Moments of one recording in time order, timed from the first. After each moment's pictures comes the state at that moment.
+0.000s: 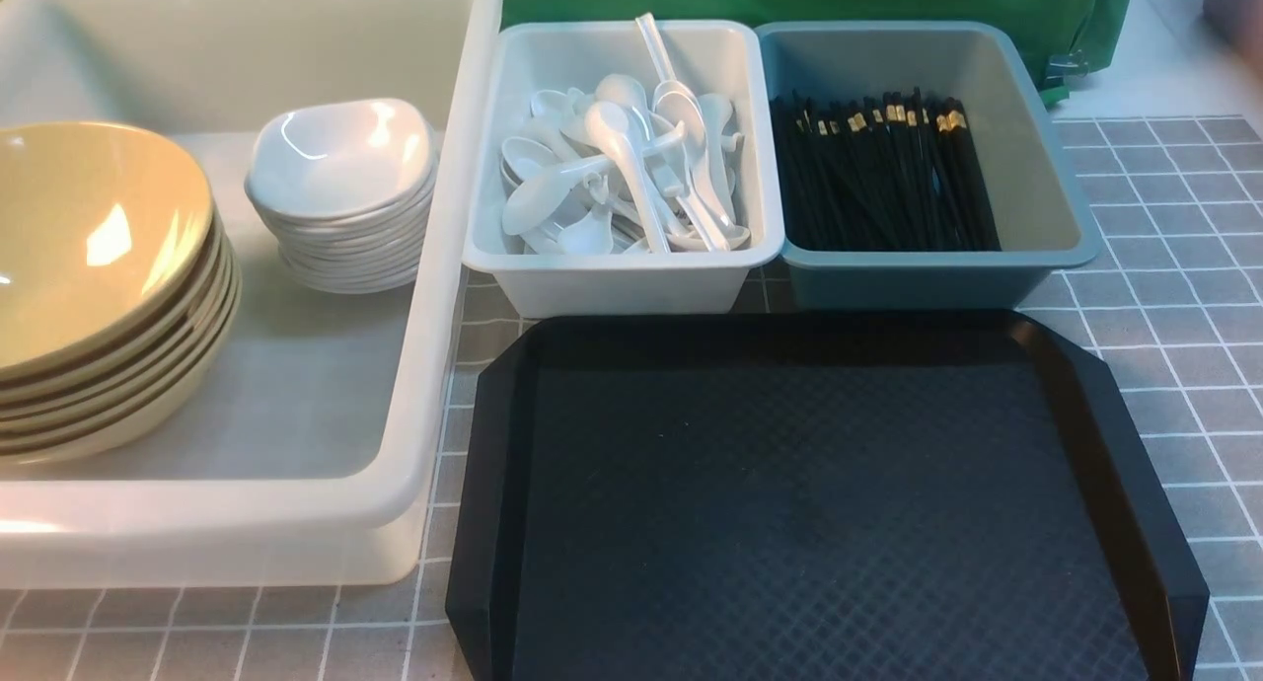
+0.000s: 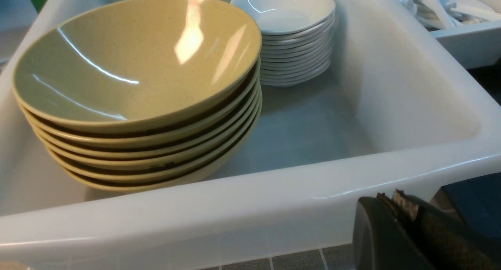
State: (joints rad) right arm -0.03 -0.01 0.03 -0.12 0.30 0.13; left arm 0.00 0.09 -0.43 -0.08 0.79 0.18
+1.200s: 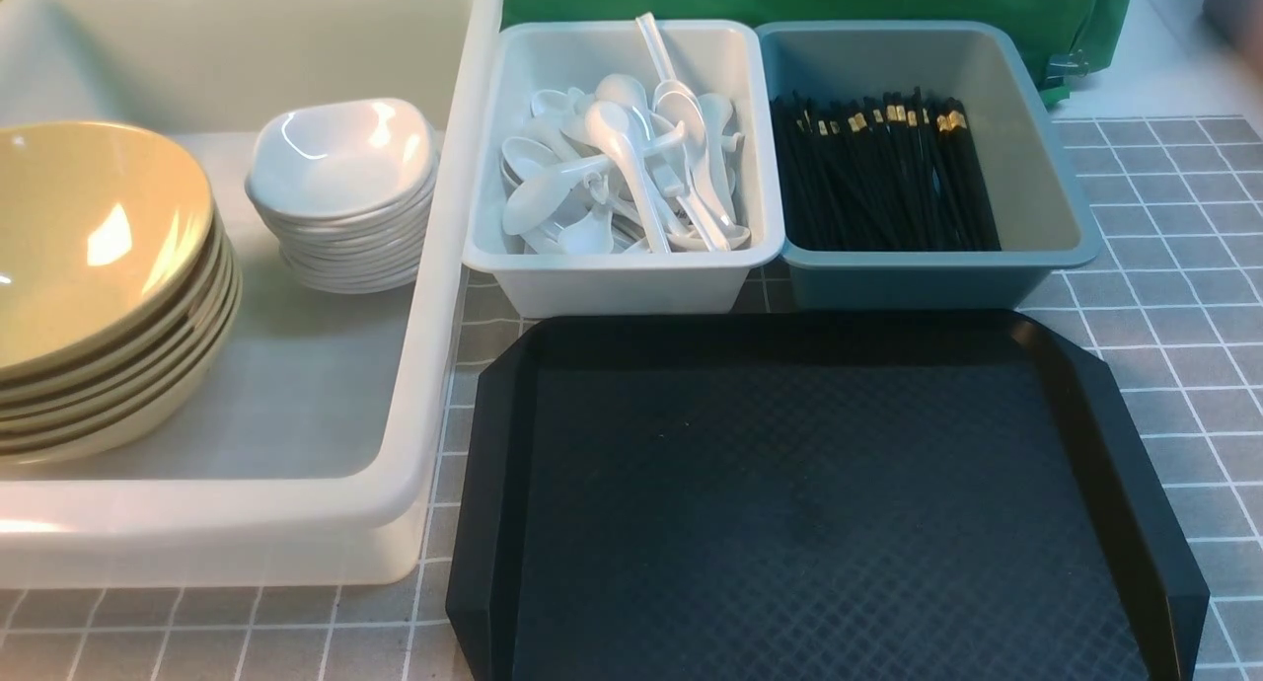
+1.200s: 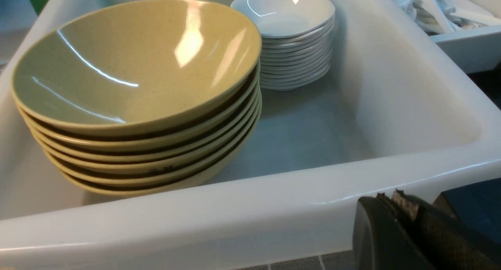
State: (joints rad) right arm -0.04 -0.01 0.03 -0.12 0.32 0.14; left arm 0.00 0.09 -0.41 -0.10 0.73 0.18
